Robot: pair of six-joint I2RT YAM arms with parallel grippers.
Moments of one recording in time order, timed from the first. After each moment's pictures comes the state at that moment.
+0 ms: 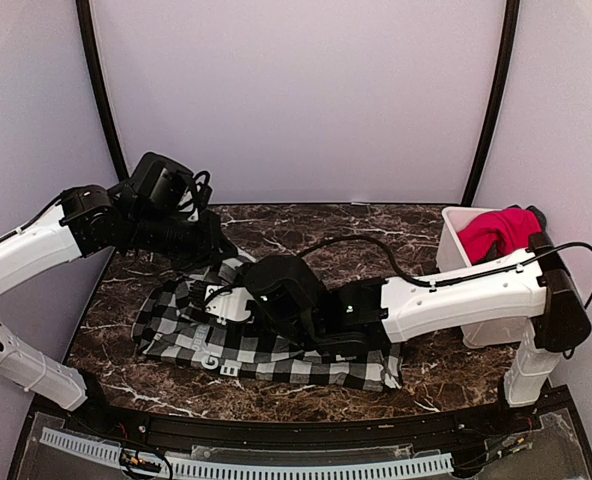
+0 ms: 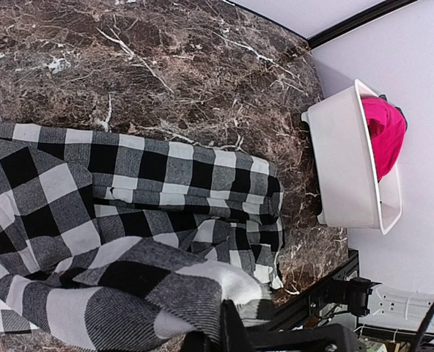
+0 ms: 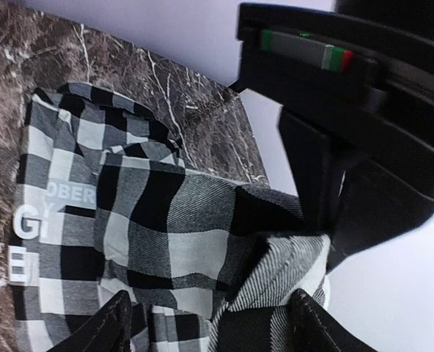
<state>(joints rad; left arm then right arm) -0.84 1.29 1.31 -0.76 0.01 -0.90 1.39 1.80 1.40 -0.04 0.54 -0.67</state>
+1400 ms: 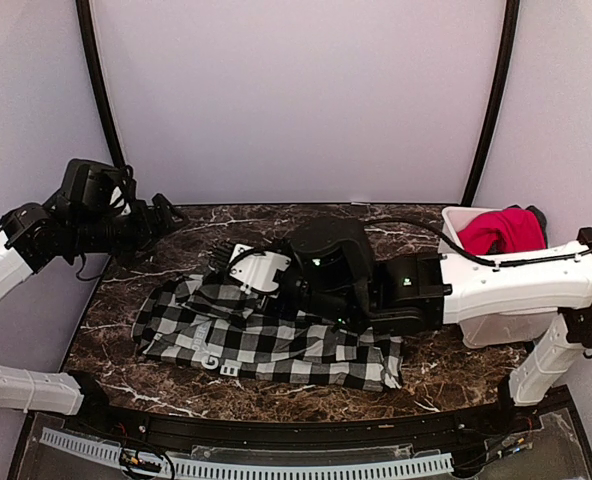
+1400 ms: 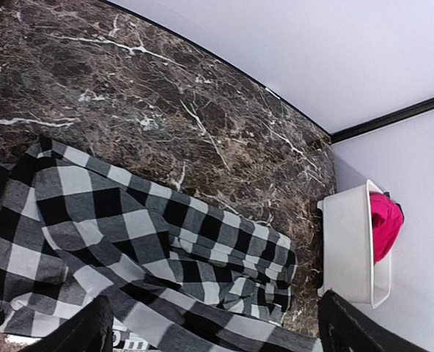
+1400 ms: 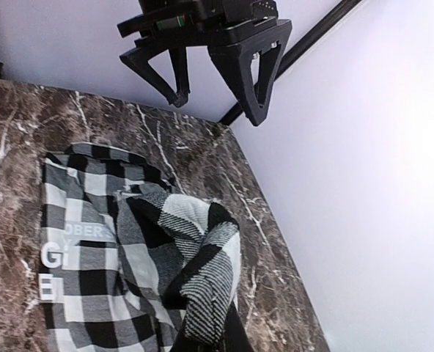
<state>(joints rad) -0.61 1.03 1.18 -0.78 -0.04 -0.93 1.39 1.62 1.36 -0.06 0.50 -0.58</state>
